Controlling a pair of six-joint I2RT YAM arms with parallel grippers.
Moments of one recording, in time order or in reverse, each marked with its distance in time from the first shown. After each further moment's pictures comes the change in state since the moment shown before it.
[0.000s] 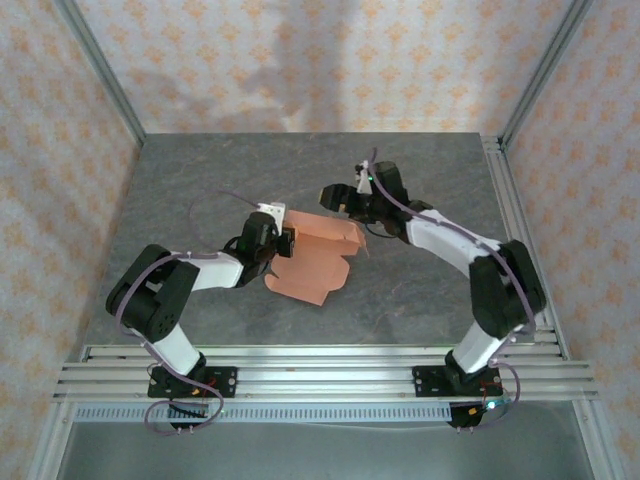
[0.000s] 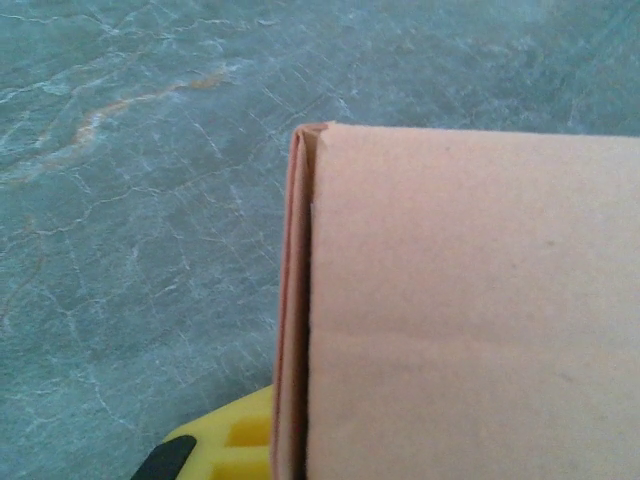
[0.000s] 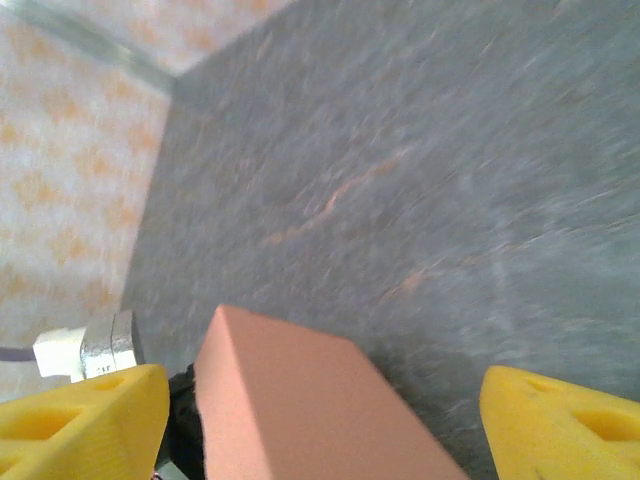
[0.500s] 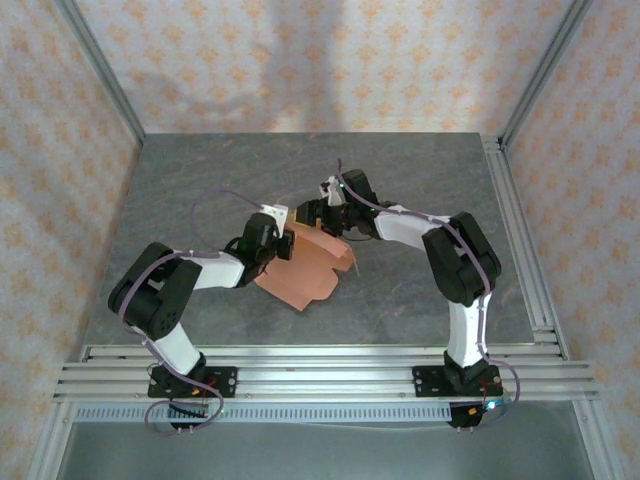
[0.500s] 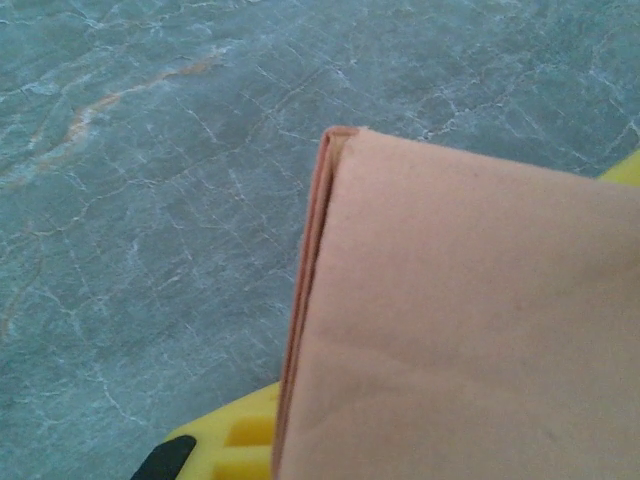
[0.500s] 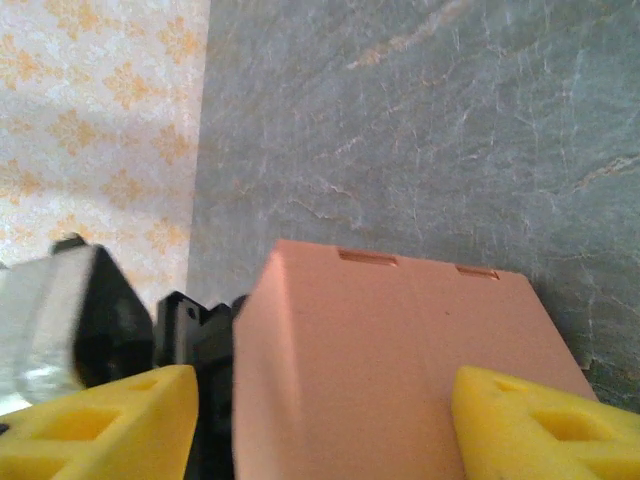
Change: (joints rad) left arm -0.035 0.024 0.000 -0.017 -0.032 0.138; right arm 0.106 0.404 0.200 0.082 -0.404 0.077
